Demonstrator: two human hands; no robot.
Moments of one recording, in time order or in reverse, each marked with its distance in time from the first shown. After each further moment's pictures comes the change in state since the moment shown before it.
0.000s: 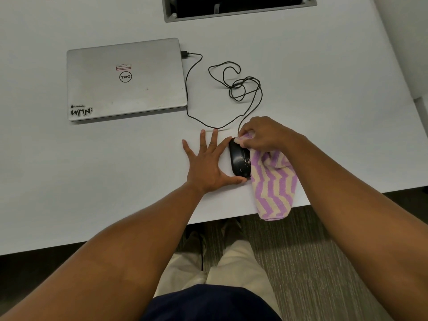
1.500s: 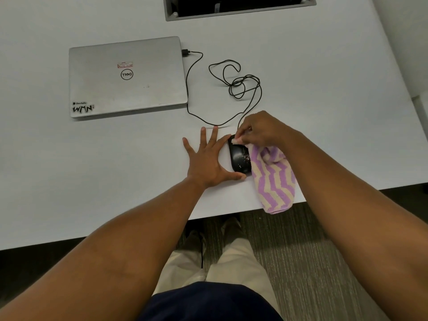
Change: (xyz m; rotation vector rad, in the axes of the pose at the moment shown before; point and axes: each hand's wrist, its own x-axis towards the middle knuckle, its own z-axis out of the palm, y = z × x) left_hand 0.002 0.000 0.000 -0.046 -0.026 -0.039; right_hand 0.000 -0.007 0.001 0.176 0.023 -0.018
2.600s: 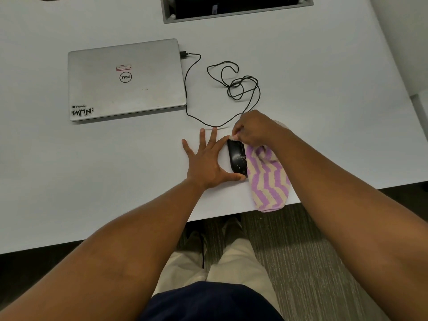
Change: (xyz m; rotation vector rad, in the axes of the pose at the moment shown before) left_hand 0.000 0.000 0.002 -0.014 0.003 0.002; right_hand 0.014 -0.008 0.005 -0.223 0.041 -0.053
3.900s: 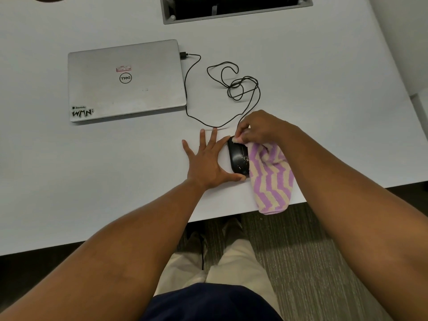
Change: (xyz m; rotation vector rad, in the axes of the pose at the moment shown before) left_hand 0.000 -0.001 0.000 0.001 0.000 -0.001; right_hand -0.006 0.010 -0.012 0.184 -0.118 0.060
